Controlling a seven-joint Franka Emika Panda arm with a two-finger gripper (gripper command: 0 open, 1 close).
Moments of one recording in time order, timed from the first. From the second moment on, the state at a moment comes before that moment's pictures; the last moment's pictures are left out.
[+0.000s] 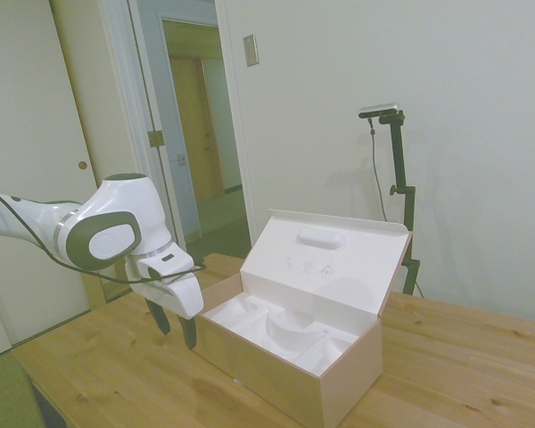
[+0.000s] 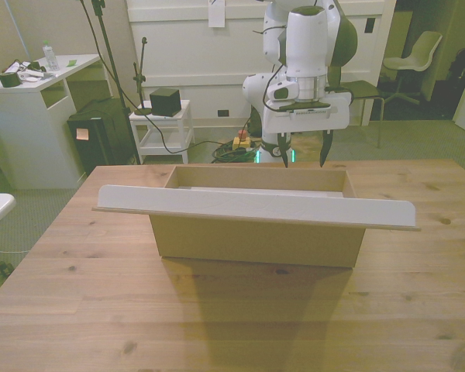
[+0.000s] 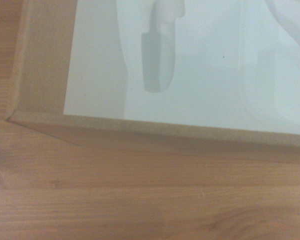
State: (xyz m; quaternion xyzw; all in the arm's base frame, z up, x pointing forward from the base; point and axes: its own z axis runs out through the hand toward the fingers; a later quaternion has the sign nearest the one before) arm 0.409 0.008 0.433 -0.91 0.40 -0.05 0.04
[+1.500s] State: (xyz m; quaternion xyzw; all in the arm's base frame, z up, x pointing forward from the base) arm 0.534 -0.049 0.722 -0.86 0.38 -0.32 0.12
